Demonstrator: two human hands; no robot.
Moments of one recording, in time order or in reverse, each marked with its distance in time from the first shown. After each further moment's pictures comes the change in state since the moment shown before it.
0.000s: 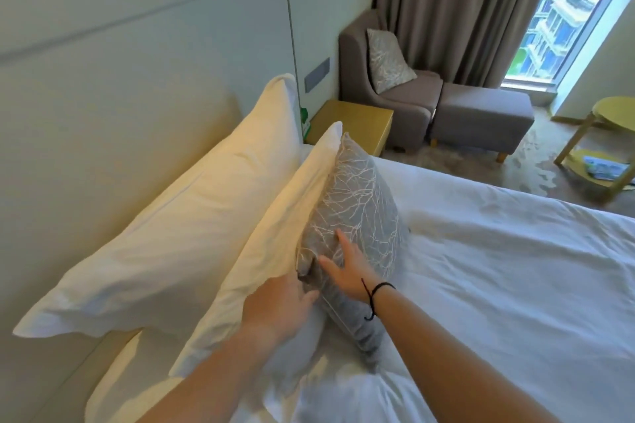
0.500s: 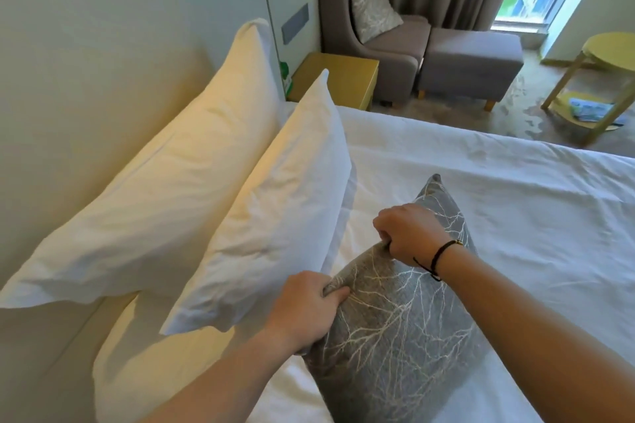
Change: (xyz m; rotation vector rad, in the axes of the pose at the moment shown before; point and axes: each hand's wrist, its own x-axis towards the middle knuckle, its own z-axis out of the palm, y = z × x) left_hand -0.058 0.033 0.043 -0.281 -0.133 0.147; right_hand -0.068 0.044 -0.085 -0.986 0.090 -0.302
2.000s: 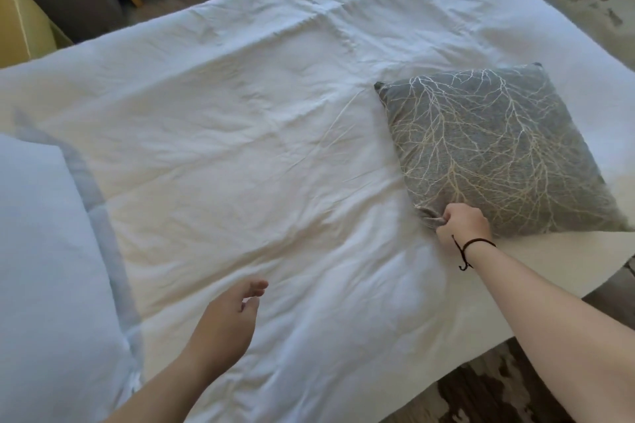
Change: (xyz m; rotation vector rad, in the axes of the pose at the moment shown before) left_hand 0.051 0.002 0.240 0.179 -0.667 0.082; right_hand -0.391 0.171 0.314 0.575 -0.042 1.700
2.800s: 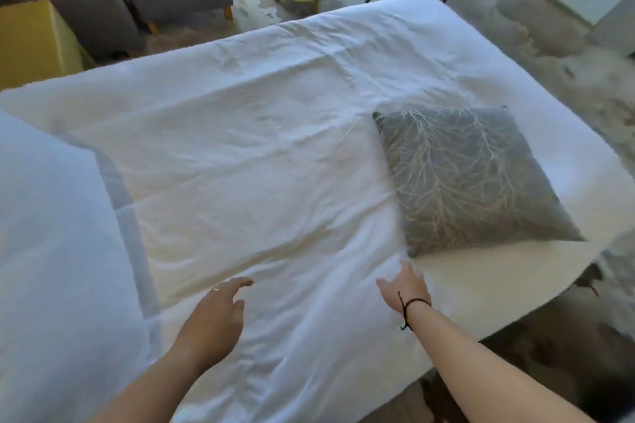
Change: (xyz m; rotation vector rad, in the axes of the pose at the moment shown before) left_hand -0.040 -0.038 -0.048 0.224 0.045 0.126; right_hand -0.160 -0.048 0.051 0.251 -0.226 0.140
